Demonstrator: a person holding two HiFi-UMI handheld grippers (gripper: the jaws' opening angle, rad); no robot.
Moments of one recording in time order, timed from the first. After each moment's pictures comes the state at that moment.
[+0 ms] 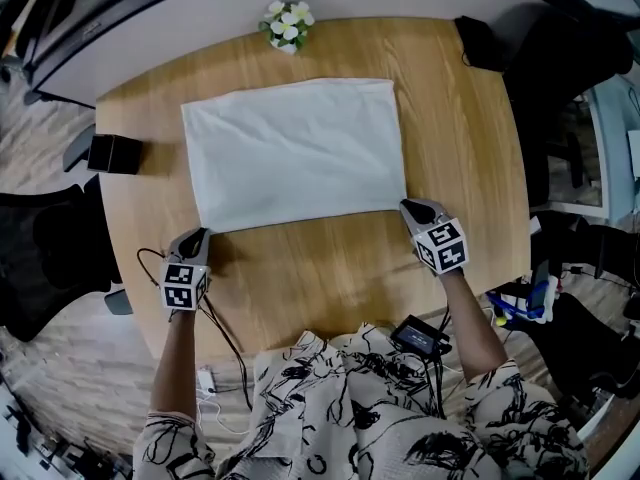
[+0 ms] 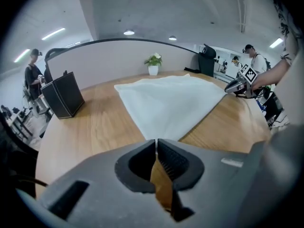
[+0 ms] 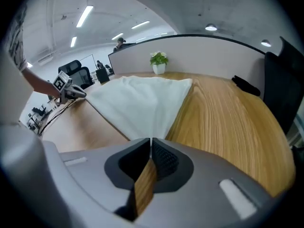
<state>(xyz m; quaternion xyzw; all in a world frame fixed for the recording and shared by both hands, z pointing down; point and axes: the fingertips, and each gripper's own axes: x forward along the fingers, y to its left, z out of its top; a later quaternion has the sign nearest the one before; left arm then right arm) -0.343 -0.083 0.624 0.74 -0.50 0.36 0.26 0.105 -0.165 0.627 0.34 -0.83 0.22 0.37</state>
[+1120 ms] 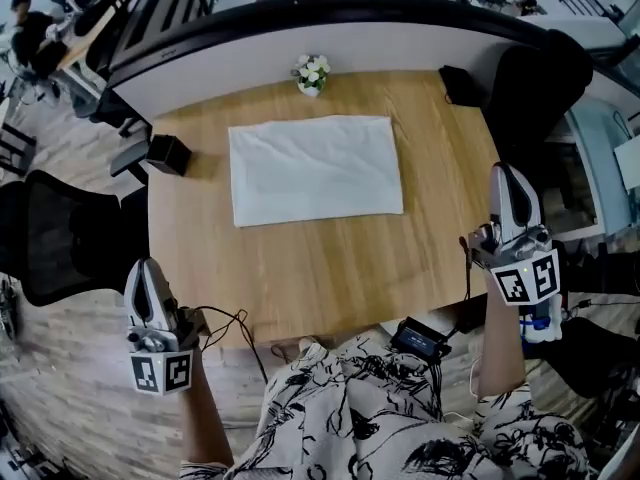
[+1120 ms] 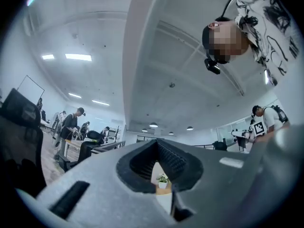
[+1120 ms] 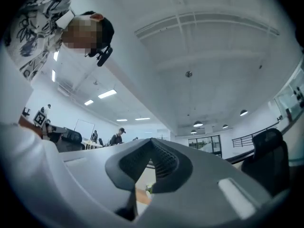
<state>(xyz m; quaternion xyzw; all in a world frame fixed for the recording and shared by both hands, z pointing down) -0.328 0.053 0.216 0.73 -0.67 -0.13 -0.04 0.146 -0.108 0.187 0.44 -0.89 -0.07 -0.12</state>
